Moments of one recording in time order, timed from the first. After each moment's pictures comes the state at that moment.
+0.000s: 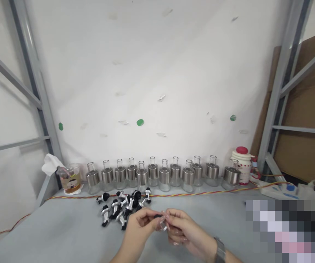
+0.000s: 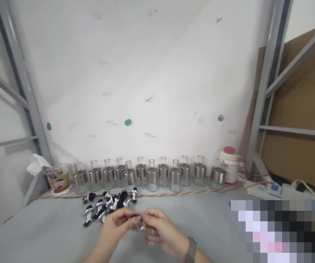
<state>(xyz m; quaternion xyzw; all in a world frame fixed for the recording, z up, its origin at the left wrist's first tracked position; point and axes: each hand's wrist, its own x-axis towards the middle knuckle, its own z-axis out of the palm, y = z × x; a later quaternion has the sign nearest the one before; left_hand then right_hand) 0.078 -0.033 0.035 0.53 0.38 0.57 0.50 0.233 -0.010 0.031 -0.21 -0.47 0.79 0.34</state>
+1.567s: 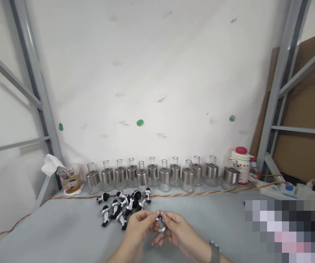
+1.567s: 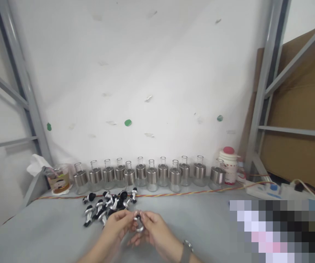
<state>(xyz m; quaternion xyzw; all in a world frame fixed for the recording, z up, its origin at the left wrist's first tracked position) 0.082 -0.028 0.031 0.37 0.39 0.57 0.62 0.213 -0.014 0.017 -0.23 -0.48 0.75 0.39</state>
